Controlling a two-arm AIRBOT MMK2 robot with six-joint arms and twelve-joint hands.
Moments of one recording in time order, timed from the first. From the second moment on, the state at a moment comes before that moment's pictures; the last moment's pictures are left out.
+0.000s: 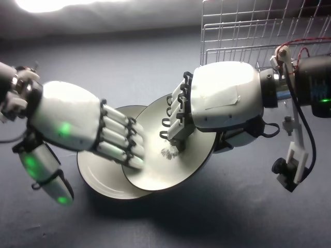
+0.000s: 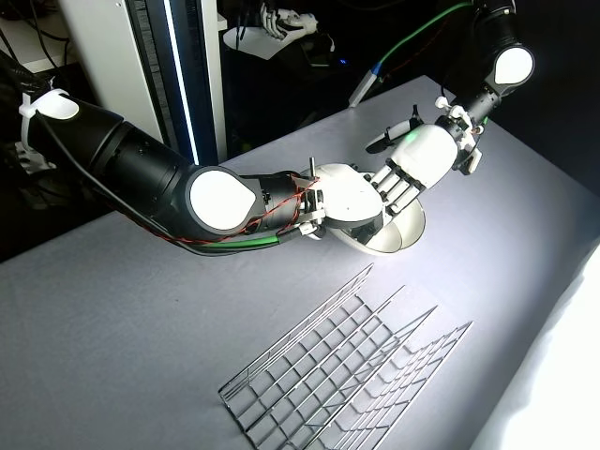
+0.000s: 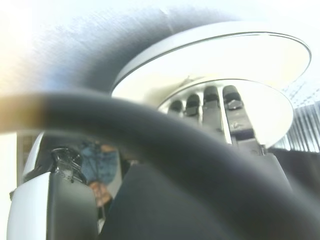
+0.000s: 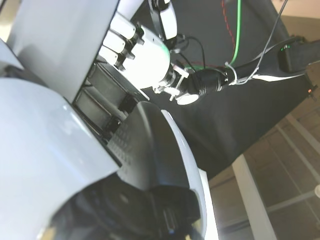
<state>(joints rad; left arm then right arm) 0.38 -1.15 1.61 1.89 -1.04 -0.20 -0.36 -1.30 1.39 -1.32 0.64 -0.09</state>
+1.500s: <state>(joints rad) 0.28 -0.86 1.49 1.60 -0.86 -0.23 -0.14 -1.23 1.25 -1.03 0.56 -0.06</state>
